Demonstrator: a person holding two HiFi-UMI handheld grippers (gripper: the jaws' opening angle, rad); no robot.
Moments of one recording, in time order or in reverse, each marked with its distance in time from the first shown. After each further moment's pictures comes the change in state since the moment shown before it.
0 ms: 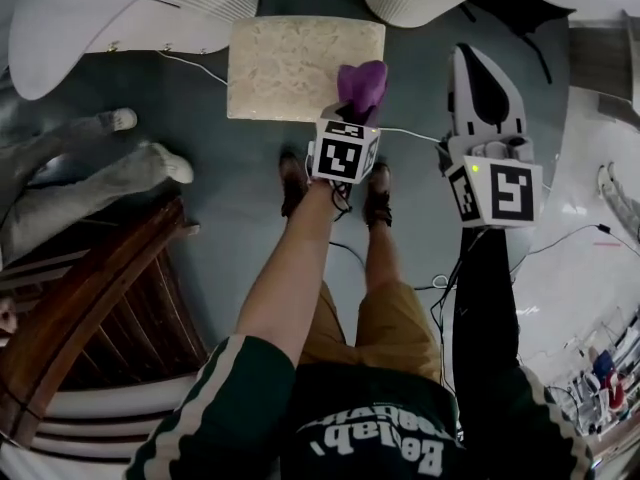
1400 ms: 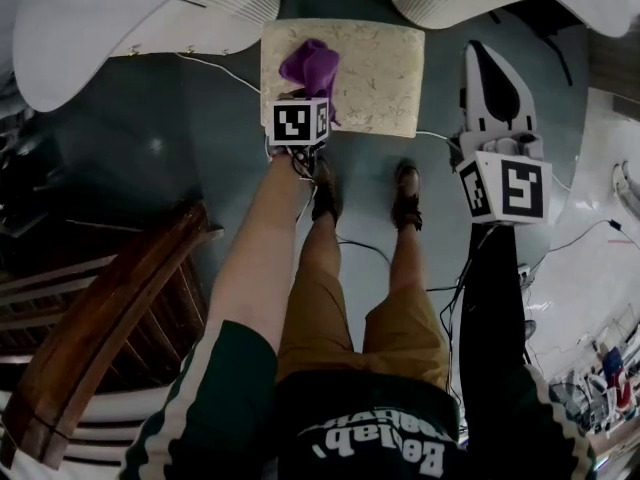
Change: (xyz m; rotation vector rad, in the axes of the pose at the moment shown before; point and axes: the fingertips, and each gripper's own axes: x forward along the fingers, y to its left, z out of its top) left arm -0.027 0.197 -0.011 -0.082 0.149 0.191; right arm 0.054 0.041 -0.011 0.017 0.012 -0.033
